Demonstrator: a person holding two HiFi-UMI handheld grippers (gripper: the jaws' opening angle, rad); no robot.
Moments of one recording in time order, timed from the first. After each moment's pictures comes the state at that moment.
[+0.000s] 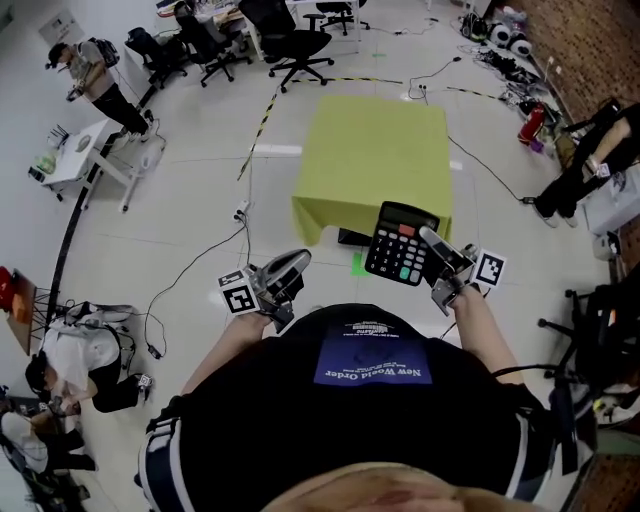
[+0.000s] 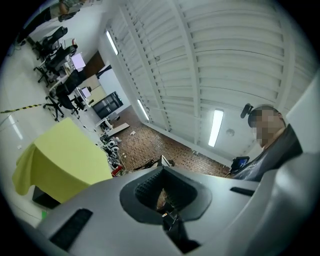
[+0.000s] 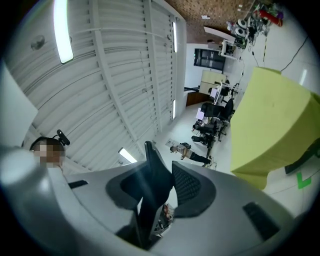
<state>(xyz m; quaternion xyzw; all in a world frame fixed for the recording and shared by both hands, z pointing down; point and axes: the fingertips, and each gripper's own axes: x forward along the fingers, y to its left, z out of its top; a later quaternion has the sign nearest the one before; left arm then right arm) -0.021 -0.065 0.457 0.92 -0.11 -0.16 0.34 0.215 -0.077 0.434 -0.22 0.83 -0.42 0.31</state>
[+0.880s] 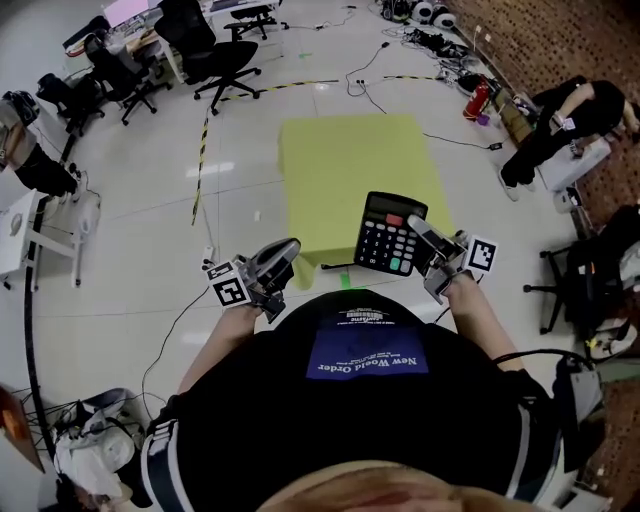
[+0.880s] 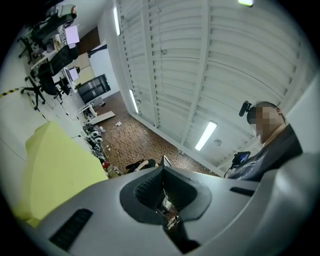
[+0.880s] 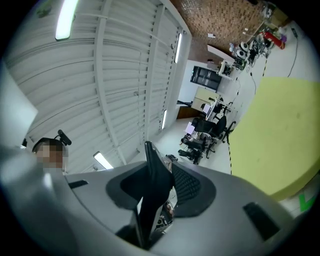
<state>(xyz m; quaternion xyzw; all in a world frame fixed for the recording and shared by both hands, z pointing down) -0.079 -0.337 0.456 0.92 0.03 -0.15 0.36 0.142 -0.285 0.413 -0.34 0.81 -0.38 0.31</state>
